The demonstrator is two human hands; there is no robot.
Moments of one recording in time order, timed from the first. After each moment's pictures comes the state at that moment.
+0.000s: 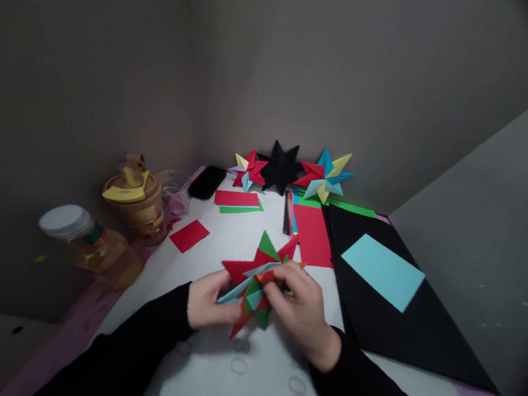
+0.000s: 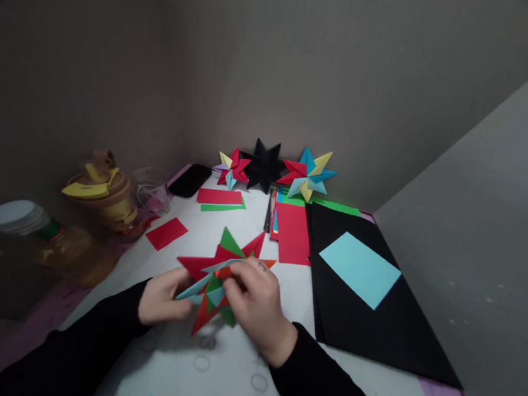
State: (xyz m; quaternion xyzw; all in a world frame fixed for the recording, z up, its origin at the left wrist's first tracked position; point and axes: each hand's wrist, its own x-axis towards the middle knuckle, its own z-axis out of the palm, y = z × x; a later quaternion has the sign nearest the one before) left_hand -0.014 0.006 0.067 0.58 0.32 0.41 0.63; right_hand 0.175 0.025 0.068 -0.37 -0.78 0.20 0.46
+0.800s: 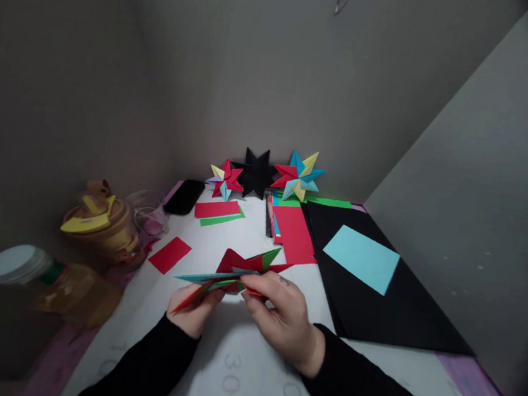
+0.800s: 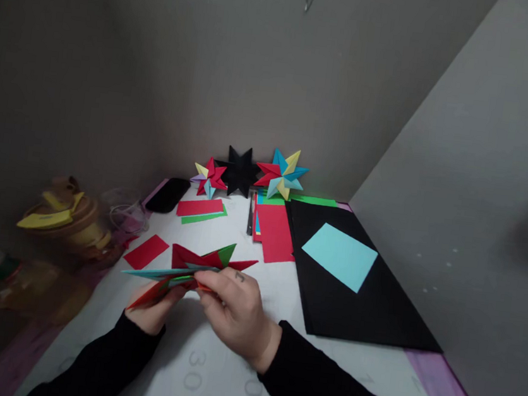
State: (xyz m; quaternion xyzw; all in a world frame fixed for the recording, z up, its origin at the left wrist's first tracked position) left_hand -0.006 0.009 0.035 0.56 0.54 0.50 0.38; right_hand 0.177 0.021 0.072 -0.30 -0.78 0.19 0.52
